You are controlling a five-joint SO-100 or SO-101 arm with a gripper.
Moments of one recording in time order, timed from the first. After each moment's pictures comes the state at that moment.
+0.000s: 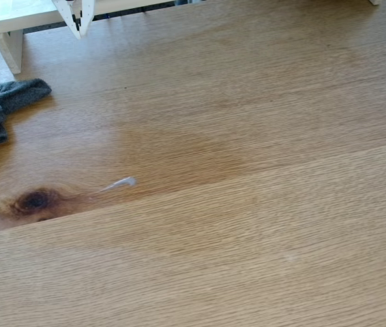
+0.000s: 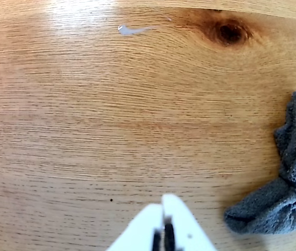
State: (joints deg) arm 4.3 189.1 186.2 72.2 5.7
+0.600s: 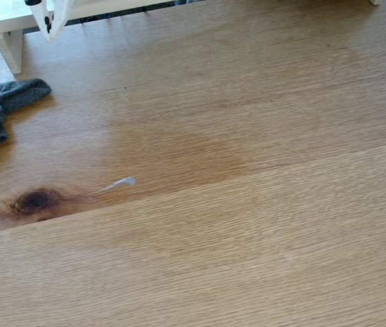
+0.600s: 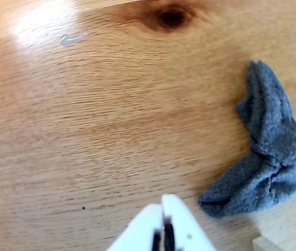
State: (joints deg) arm 17.3 189.1 186.2 72.4 5.5
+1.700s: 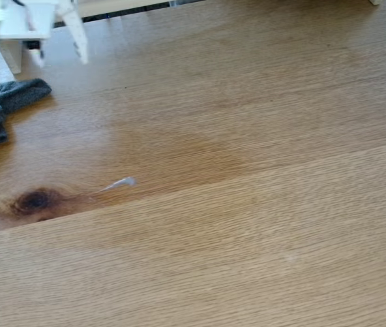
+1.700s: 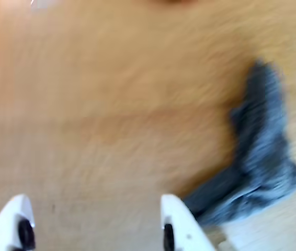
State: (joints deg) arm 20.1 128.7 150.7 46.6 -1.7
